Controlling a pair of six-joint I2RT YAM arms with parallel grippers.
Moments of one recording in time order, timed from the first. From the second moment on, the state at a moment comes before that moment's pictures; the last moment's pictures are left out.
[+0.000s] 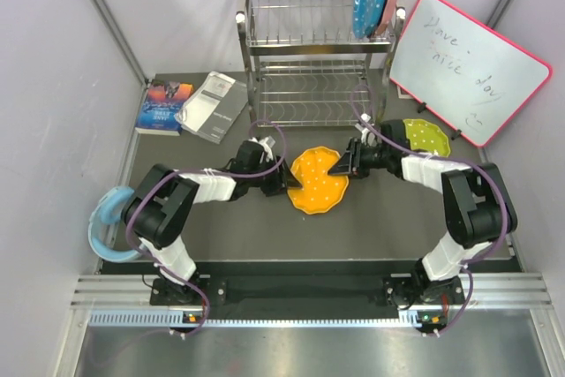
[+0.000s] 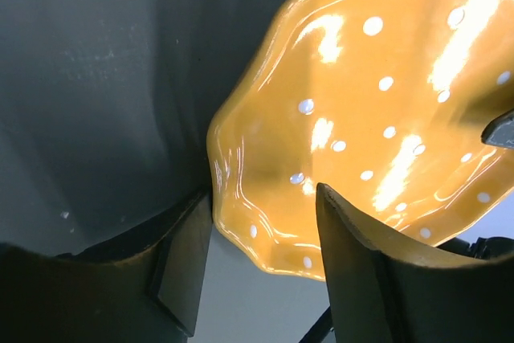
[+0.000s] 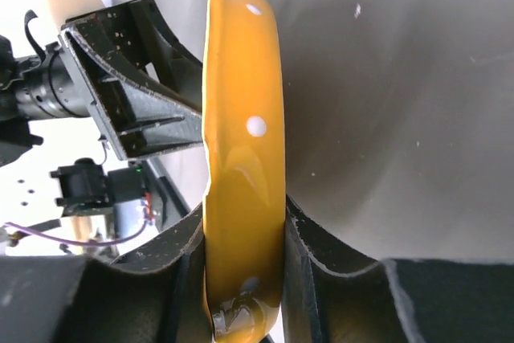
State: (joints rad) left arm -0.52 1.73 0.76 0.26 0.42 -0.81; right arm 0.25 1.64 0.82 0.05 -0.84 0.55
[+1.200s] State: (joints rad) left arm -0.29 0.93 0.75 -0.16 0.48 0.01; right arm 0.59 1.78 2.34 -0.29 0.04 -0.21
